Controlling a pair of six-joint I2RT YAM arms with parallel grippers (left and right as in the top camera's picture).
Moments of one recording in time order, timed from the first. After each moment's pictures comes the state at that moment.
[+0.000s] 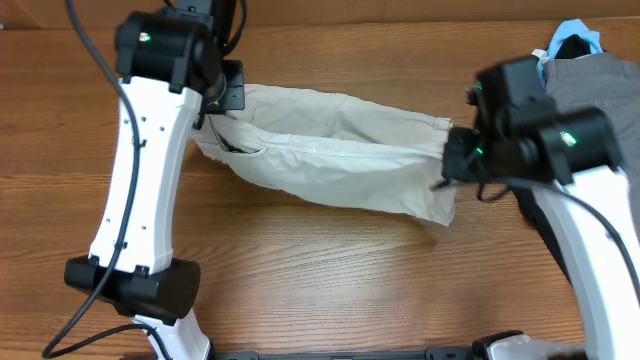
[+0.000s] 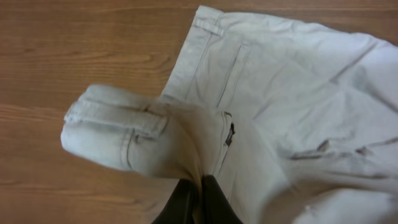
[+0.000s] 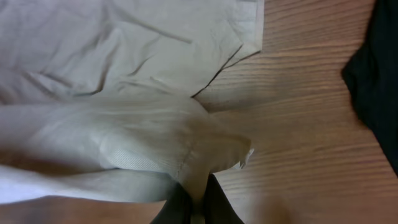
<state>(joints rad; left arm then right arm) -0.24 1.91 2.26 -1.56 -0.23 -0.29 0.26 1.49 1.68 -1.42 -0.01 0.39</state>
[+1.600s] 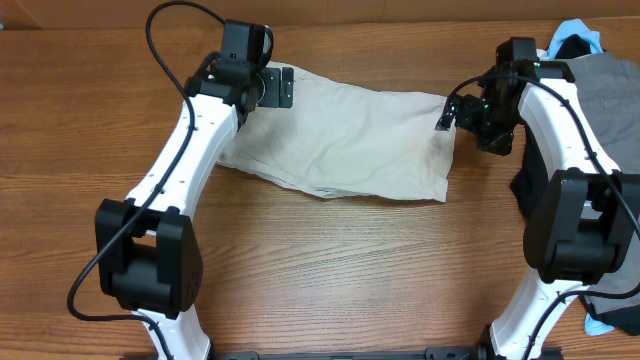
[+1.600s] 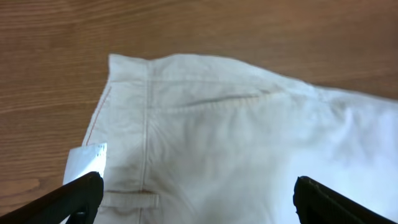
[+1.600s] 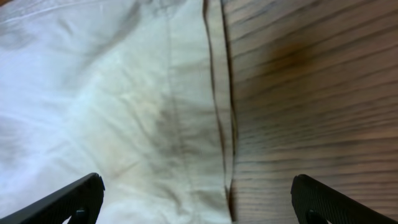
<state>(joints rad) -0.24 1.94 1.64 -0.61 -0.09 -0.13 -0.07 2.05 1.68 -1.07 -0.26 0.28</state>
